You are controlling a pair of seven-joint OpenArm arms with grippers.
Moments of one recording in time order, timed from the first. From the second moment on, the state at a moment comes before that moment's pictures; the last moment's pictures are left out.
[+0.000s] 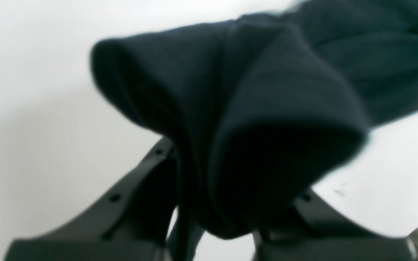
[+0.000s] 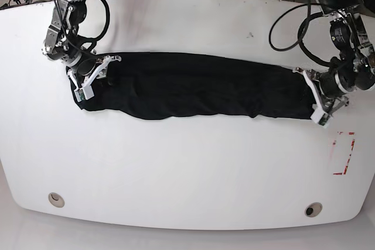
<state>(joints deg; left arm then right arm) -3.2 -18.5 -21.5 100.3 -39.3 -42.9 77.7 -3.8 11.8 22.5 80.6 27.0 41.3 -47.9</state>
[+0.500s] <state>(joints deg) -10.2 -6.1 1.7 106.9 -32.6 -42.8 82.3 -3.9 11.9 22.4 80.6 27.1 41.3 -47.9</state>
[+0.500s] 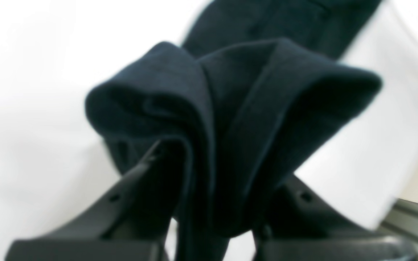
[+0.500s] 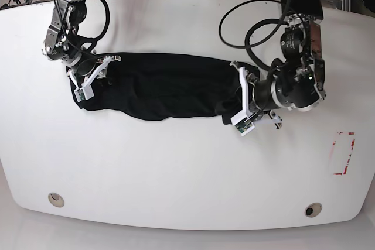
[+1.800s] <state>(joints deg) -14.9 6.2 9.1 89.0 -21.6 -42.8 76.2 -3.3 11.9 22.2 80.5 26.8 41.3 -48.2</state>
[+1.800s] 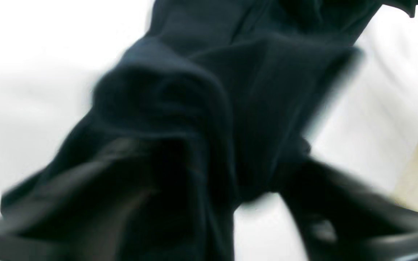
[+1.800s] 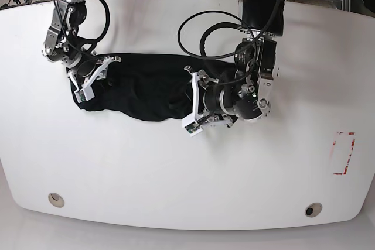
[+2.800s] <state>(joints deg) -11.6 -0.4 1.1 96.6 -19.7 -42.8 72.0 -2.6 11.5 22.1 85.4 25.2 41.0 -53.4</state>
